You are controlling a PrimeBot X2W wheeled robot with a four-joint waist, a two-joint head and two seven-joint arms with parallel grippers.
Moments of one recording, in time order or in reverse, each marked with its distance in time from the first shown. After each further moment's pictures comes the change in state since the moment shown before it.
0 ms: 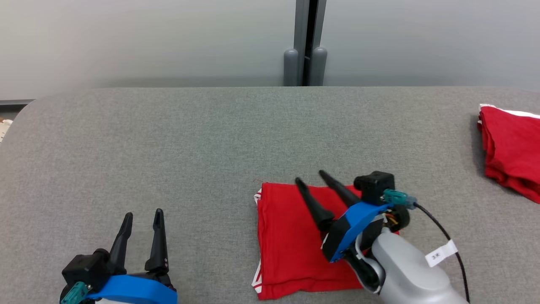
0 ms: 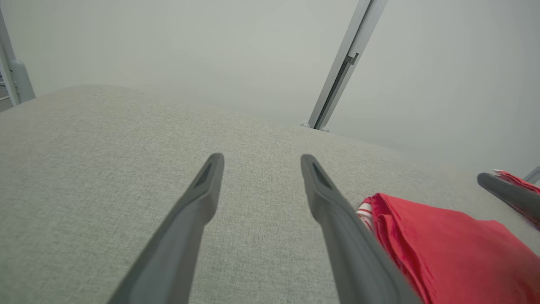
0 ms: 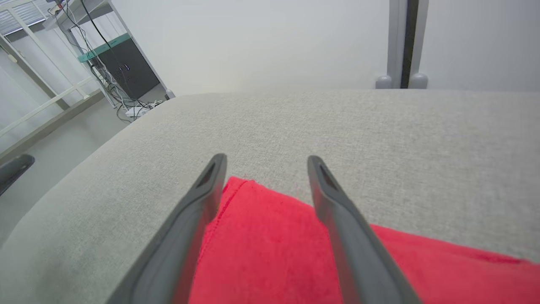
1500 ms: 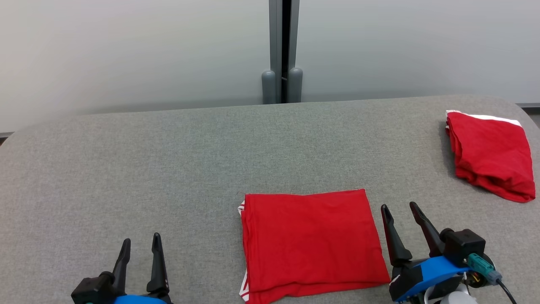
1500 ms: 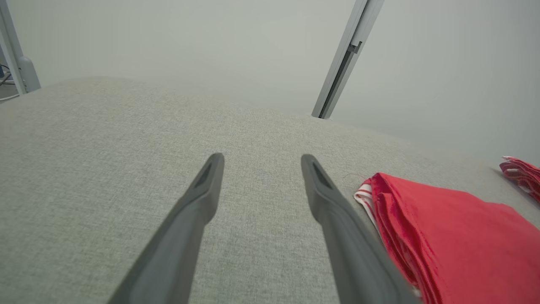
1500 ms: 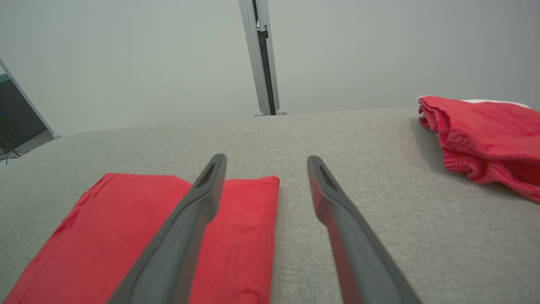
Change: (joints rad) left arm 0.061 -0.165 0.195 0.117 0.211 -0.087 -0.002; right arm 0.428 -0.001 -0.537 -0.363 -0.425 0.000 -0.038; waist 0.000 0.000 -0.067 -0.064
